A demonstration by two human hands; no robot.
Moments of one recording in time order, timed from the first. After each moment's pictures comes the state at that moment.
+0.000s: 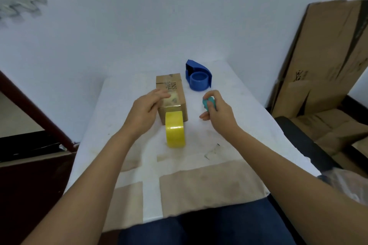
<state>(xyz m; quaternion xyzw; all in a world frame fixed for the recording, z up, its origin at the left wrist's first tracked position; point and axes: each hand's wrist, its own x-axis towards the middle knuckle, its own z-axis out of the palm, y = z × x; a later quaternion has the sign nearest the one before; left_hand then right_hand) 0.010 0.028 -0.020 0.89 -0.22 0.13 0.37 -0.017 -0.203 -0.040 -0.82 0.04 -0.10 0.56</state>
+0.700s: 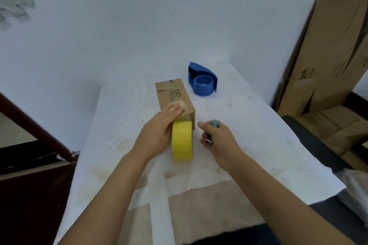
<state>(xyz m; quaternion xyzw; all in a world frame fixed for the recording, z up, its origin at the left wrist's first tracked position) 0.019 0.023 -0.054 0.90 -0.30 0.10 0.30 -0.034 -0.163 -0.049 -0.54 0.18 0.05 0.82</state>
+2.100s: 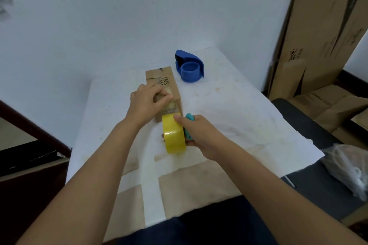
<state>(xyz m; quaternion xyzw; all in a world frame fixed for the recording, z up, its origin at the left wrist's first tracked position) 0.047 0.003 -0.031 0.94 -0.20 0.12 0.26 -0.057 -0.149 -0.048 -0.65 0.12 0.18 0.73</state>
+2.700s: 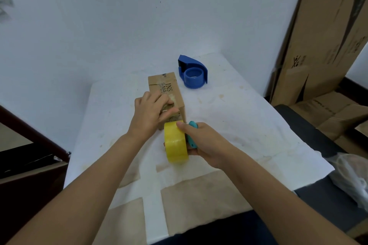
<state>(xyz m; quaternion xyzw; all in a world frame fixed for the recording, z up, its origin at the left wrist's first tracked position) 0.051 0.009 -0.053 0.92 -0.28 0.22 0.16 -0.054 -0.153 -0.036 -0.64 0.13 0.21 0.73</state>
